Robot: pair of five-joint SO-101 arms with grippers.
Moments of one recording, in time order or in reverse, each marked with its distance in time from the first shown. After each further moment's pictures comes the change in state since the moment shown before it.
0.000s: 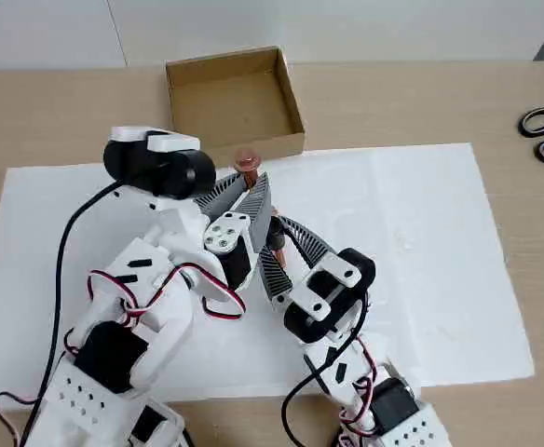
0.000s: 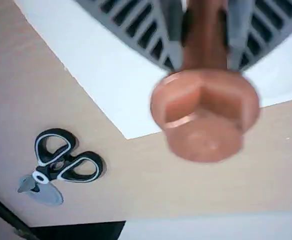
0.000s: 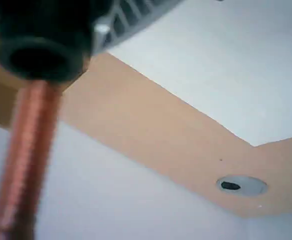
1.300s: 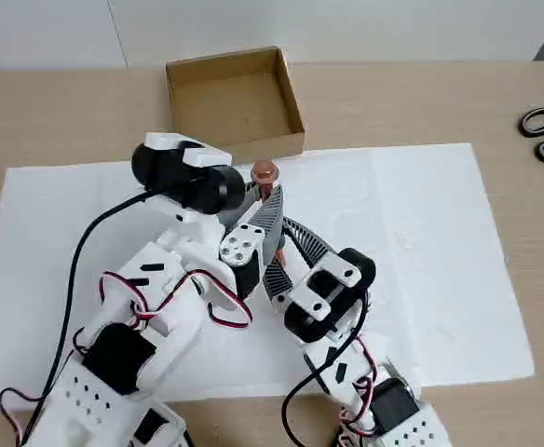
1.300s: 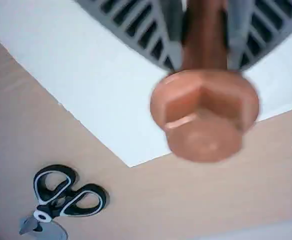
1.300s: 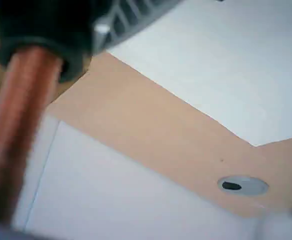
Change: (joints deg) left arm 2.6 0.1 2.0 -0.6 -6.1; right arm 0.1 0.0 0.0 0.0 0.0
